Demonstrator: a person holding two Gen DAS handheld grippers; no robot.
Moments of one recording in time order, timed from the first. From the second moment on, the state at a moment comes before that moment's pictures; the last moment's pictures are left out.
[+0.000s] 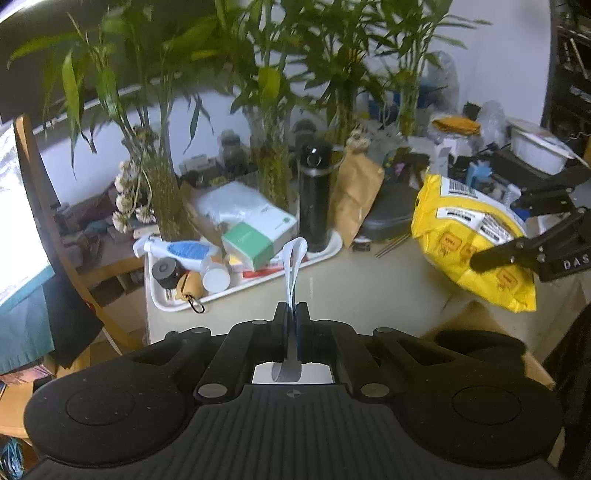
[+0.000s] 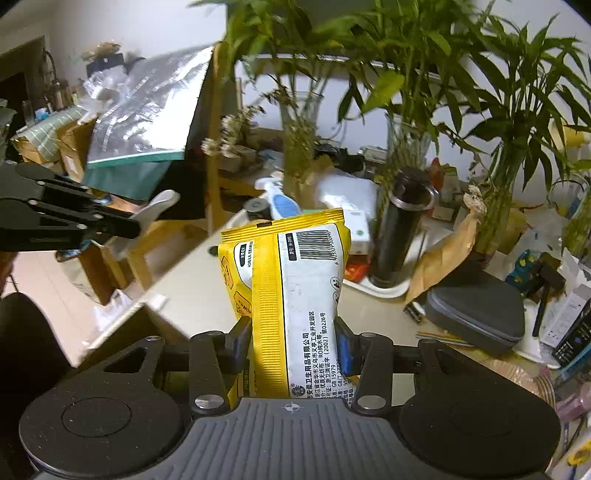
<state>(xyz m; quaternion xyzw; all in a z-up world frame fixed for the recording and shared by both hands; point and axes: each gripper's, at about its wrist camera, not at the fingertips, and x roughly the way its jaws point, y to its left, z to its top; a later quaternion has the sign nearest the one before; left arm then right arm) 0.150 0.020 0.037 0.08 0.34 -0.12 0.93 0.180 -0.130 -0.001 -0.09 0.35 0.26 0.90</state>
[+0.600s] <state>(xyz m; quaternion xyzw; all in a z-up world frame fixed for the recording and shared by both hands) 0.091 0.016 0.054 0.09 0.33 -0.14 0.93 0.129 -0.099 -0.024 -0.06 0.39 0.28 0.88</state>
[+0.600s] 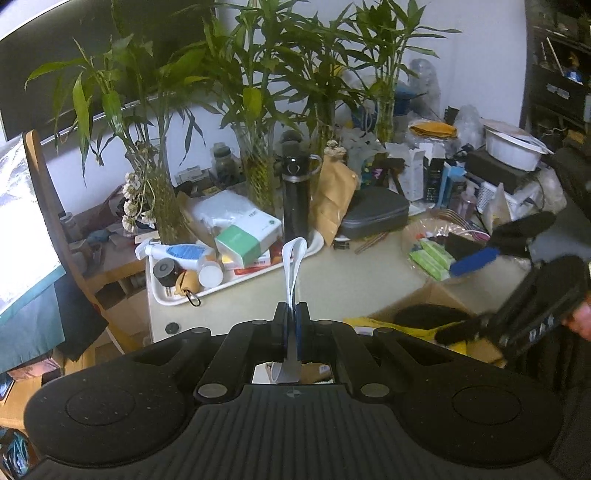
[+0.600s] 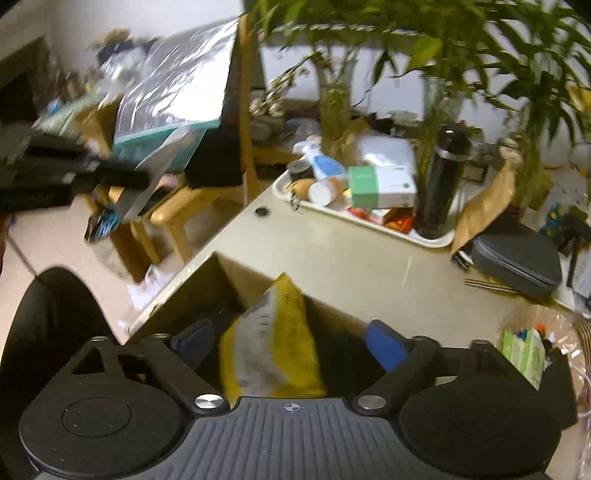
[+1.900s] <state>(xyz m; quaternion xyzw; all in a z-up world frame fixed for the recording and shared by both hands) 0.099 0.011 -0.003 -0.03 0.42 -0.16 0.89 0.099 -0.088 -0.044 -0.17 0.31 0.20 0.91</state>
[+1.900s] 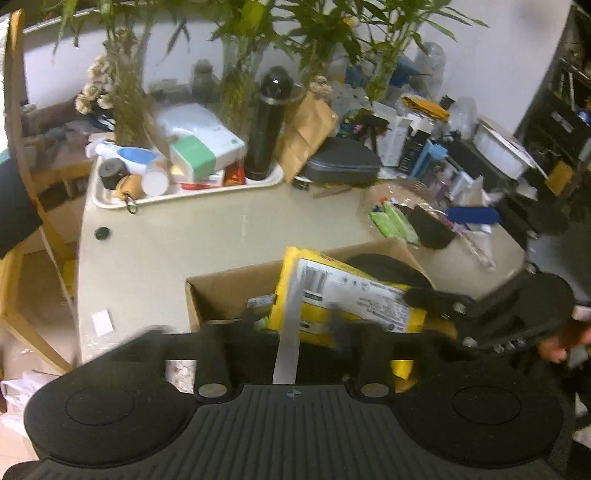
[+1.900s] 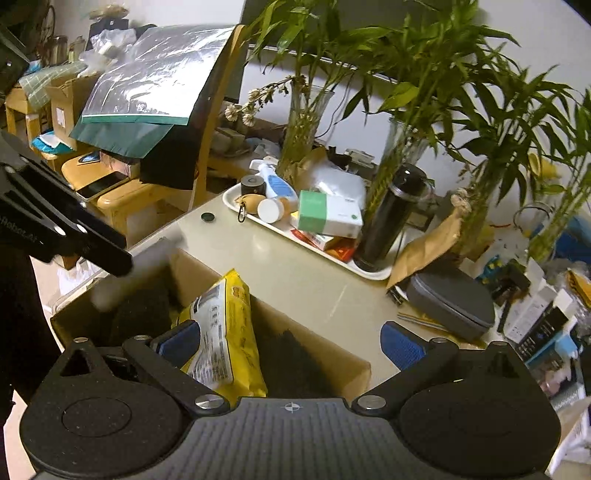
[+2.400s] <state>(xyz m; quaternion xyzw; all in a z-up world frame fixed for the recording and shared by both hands) 0.055 0.003 -0.007 0.03 0.39 -0.06 0.92 0.045 -0.118 -0.050 -0.13 0.34 0.18 0.92</state>
